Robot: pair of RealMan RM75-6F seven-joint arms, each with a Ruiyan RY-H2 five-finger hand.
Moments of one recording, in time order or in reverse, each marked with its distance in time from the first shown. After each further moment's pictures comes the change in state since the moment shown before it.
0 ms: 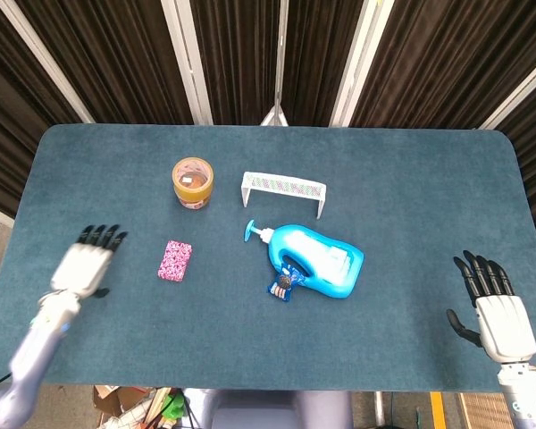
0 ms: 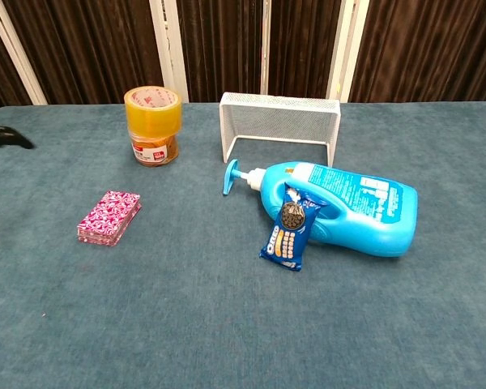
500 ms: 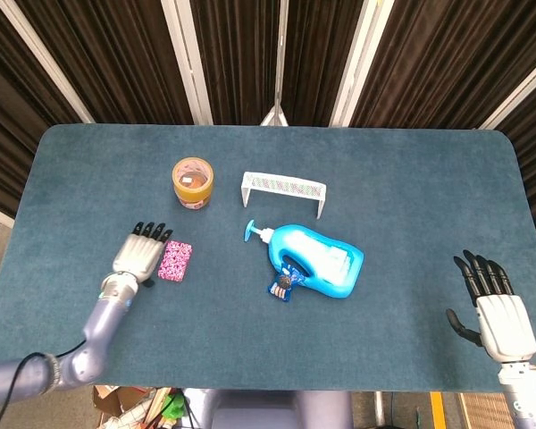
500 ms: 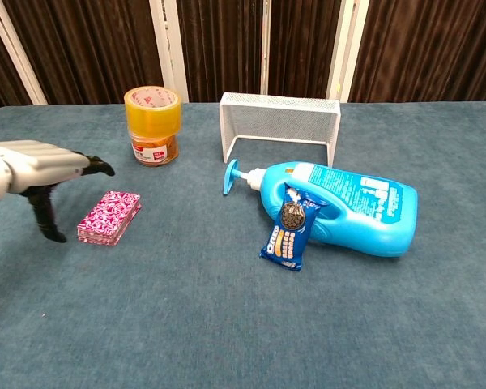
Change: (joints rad) left arm -0.258 -0.256 -0.010 0.164 -0.375 -0.024 0.226; right arm 0.002 0.007 0.000 -0.004 0.004 -0.006 0.026
